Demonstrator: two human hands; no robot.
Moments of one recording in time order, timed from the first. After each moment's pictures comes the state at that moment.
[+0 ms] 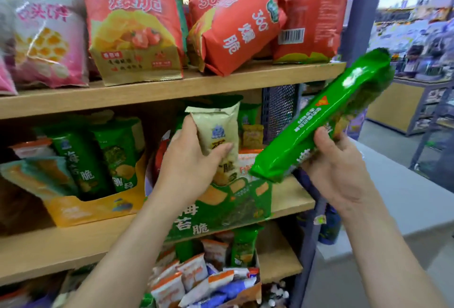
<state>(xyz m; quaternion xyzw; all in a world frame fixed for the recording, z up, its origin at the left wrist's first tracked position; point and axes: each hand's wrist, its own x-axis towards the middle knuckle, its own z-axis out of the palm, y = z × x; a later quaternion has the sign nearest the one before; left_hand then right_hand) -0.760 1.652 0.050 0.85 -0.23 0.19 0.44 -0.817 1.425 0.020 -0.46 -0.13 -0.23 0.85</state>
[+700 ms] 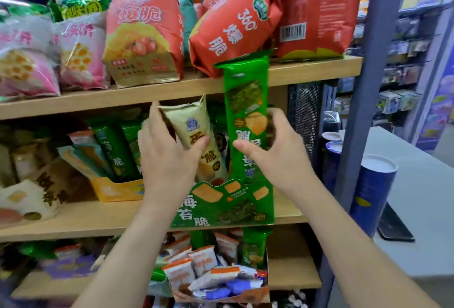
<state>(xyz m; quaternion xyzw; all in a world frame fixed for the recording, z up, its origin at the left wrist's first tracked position) -0.780 1.643 0.048 0.84 -0.04 0.41 0.36 -0.790 1.462 0.041 -0.80 -0.12 -0.28 0.51</state>
